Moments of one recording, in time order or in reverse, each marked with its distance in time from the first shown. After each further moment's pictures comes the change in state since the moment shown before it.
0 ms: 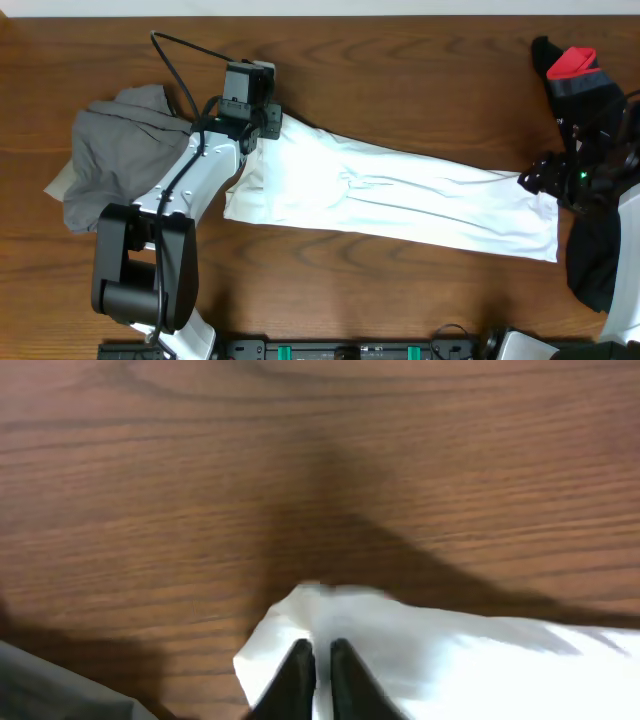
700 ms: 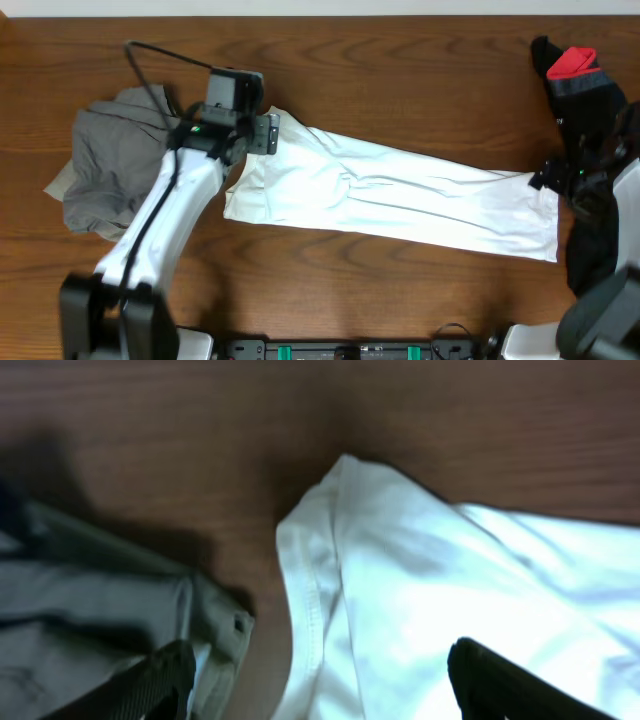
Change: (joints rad) left arm 0.000 -0.248 0.000 -0.341 -0.016 -0.034; right arm -0.086 0.221 -0.101 0.216 0.135 0.058
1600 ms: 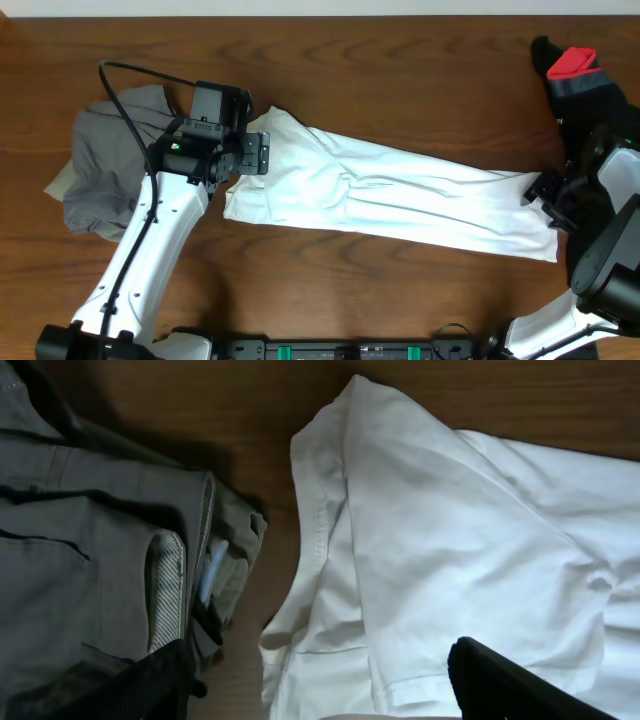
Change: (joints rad) left arm 0.000 -0.122 0.000 -0.217 0.001 -0.050; right arm -0.017 0.243 -0.057 0.129 0.027 0.166
